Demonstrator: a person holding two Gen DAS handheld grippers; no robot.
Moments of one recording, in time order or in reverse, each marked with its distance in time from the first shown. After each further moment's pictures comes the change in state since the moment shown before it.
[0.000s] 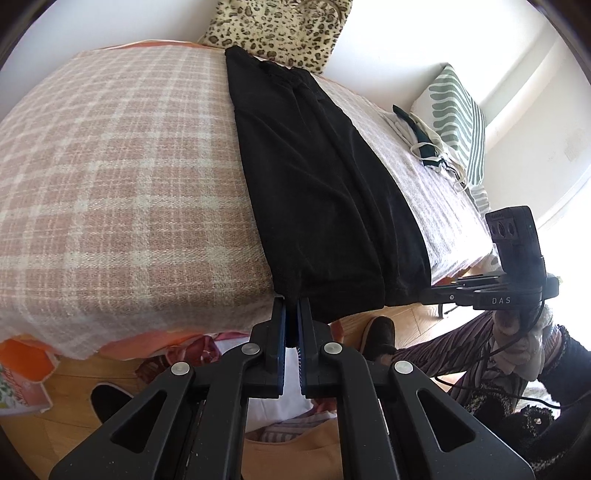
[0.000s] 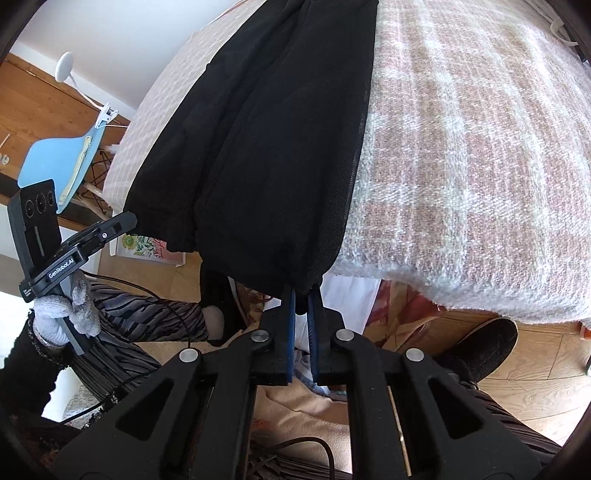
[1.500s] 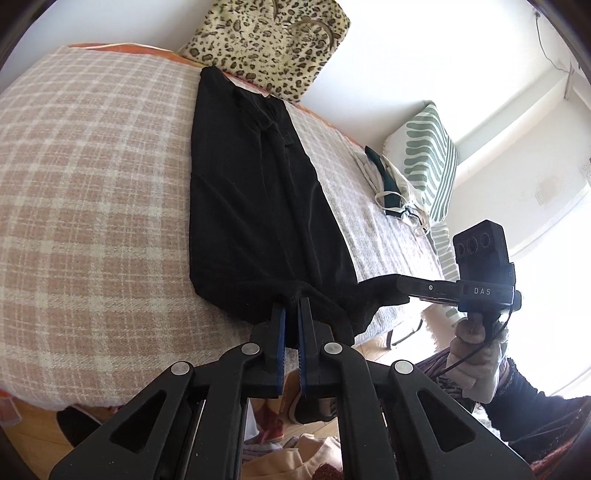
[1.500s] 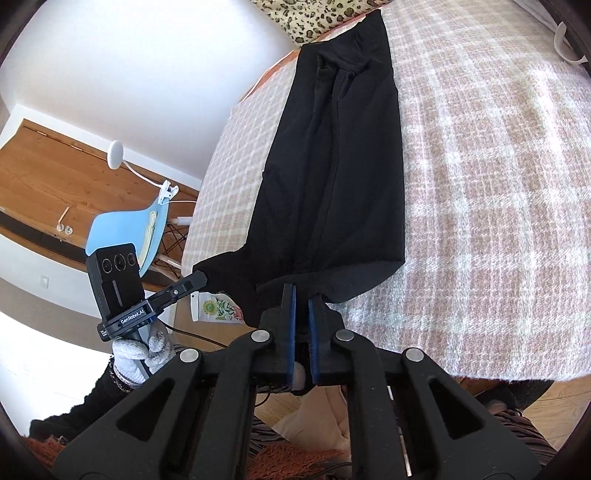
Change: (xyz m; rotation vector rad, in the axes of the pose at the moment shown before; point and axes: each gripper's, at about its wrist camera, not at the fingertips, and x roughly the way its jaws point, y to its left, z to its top) left arm 0.006 -0.007 0.075 -0.085 -0.045 -0.168; right arm -0.059 -0.029 0.073 0.163 -0.190 0.272
